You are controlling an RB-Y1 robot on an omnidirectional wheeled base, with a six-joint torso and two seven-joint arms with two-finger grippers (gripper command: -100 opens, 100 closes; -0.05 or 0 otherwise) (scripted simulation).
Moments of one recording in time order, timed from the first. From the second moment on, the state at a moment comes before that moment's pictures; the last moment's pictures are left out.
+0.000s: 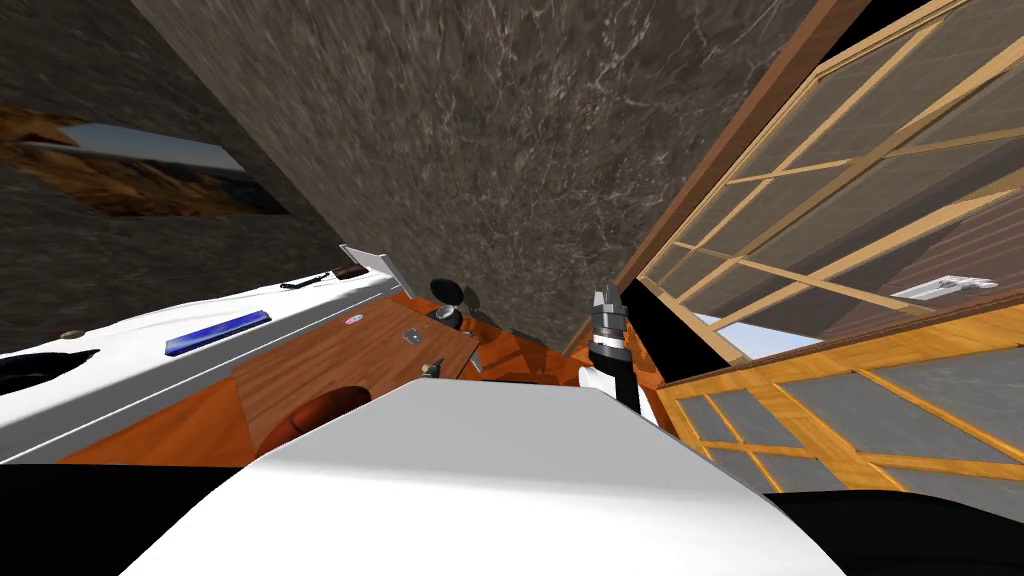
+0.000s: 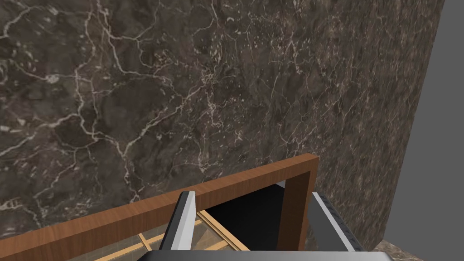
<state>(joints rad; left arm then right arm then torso) 0.20 0.57 -0.44 -0.86 0.31 -0.21 0.32 0.50 0.01 -0.04 -2.24 0.02 -0.46 0.09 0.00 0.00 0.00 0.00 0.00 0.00</state>
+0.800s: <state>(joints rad) 0.15 0.59 -0.50 -0.71 0.37 -0.09 0.31 0.50 0.01 -0.04 -2.24 0.02 -0.46 0.09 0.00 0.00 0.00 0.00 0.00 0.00</state>
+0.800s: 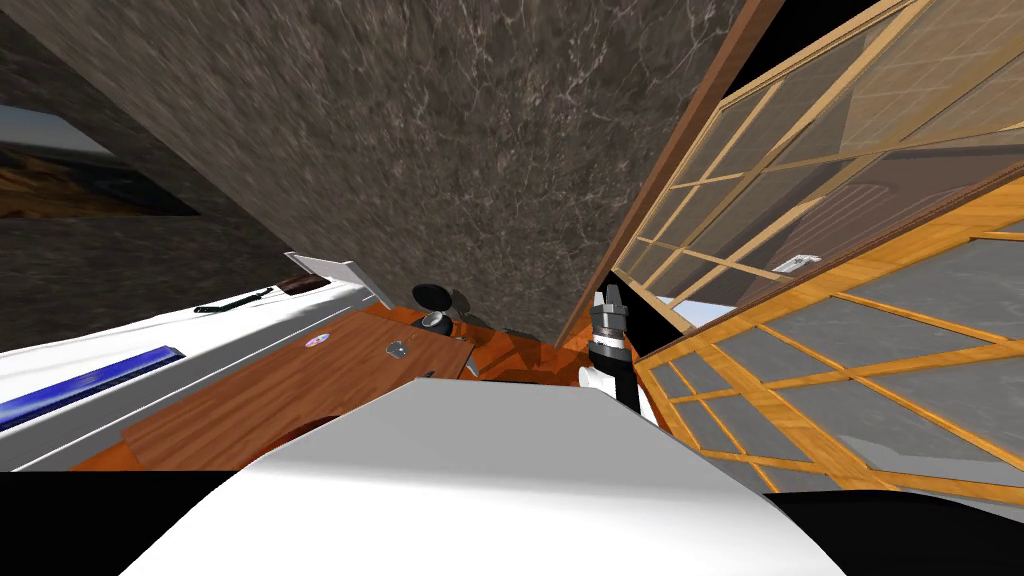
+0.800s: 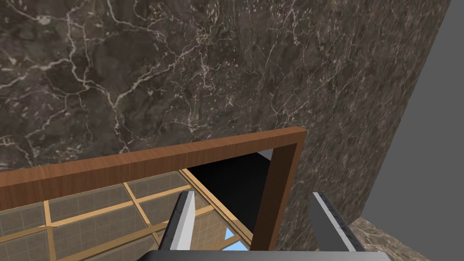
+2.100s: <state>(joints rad) 0.10 0.58 -0.54 -0.57 0.39 -0.02 0.31 0.50 0.01 -0.04 -2.24 0.02 -0.46 0.09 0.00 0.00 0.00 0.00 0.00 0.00</state>
